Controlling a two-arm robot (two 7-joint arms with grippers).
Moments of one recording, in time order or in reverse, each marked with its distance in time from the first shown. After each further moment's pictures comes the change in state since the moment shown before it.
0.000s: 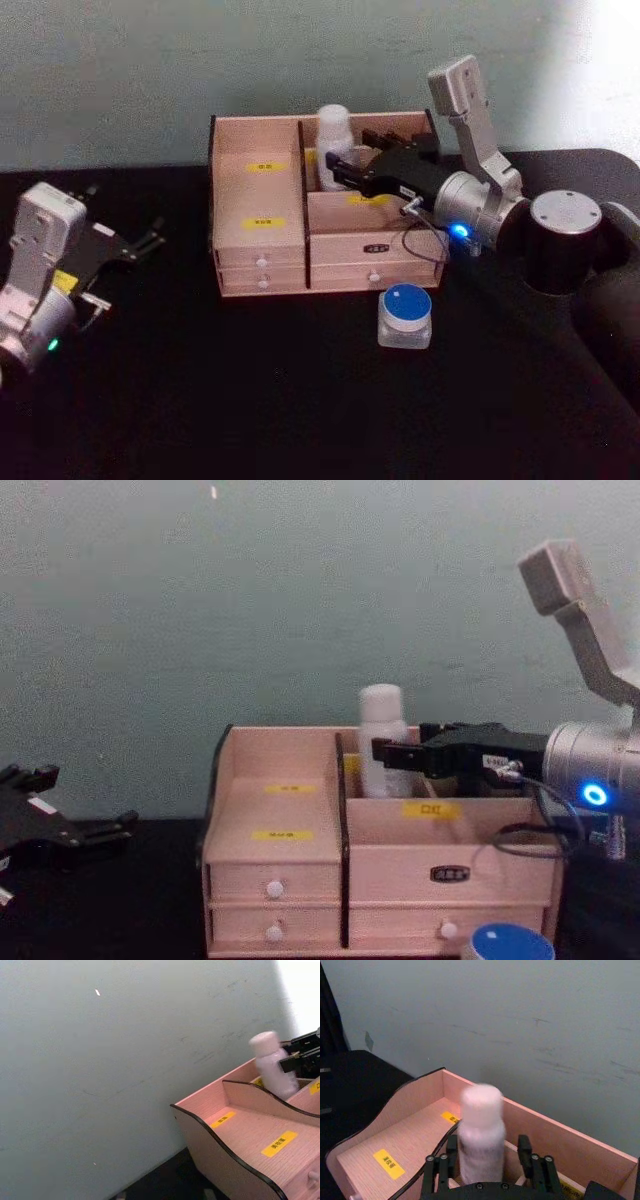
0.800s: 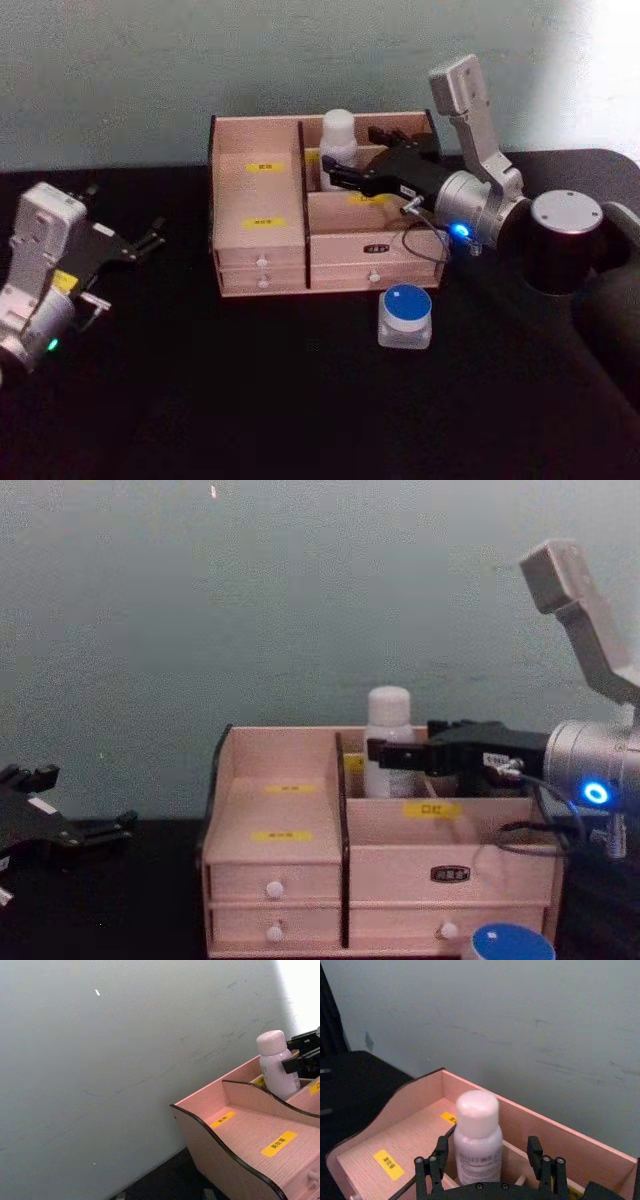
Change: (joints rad) left arm 0.000 0.000 0.000 0.000 0.000 0.000 0.000; right arm 0.000 0.001 0.001 -0.002 0.002 0.001 0.000
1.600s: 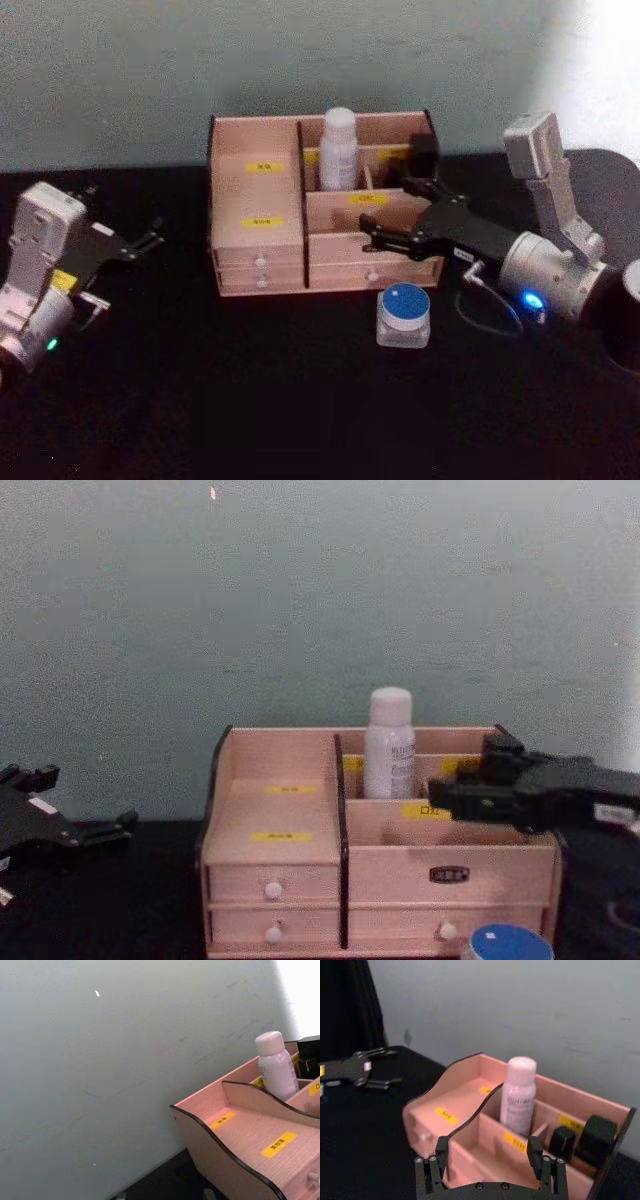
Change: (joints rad) left arm 0.000 0.000 0.000 0.000 0.000 0.000 0.000; right arm -0.306 0.216 0.051 -0.433 0.109 0.063 0.044
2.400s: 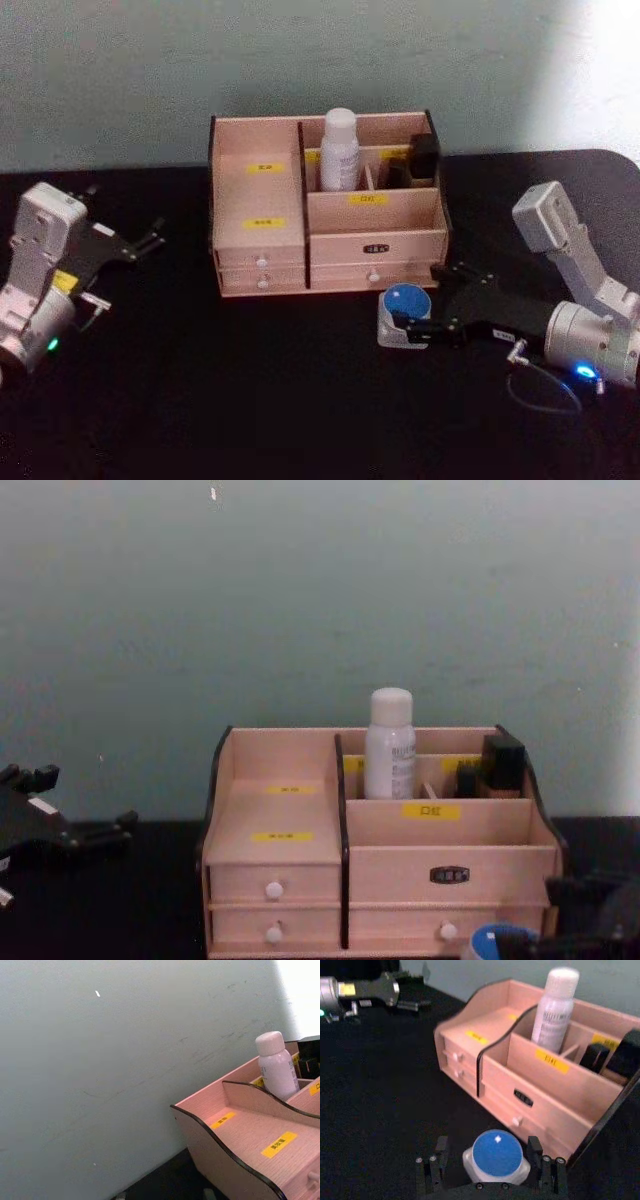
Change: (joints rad) left arm 0.000 0.000 0.000 0.000 0.000 0.000 0.000; right arm -0.150 0.201 -0.028 -0.188 0.022 0.146 0.004
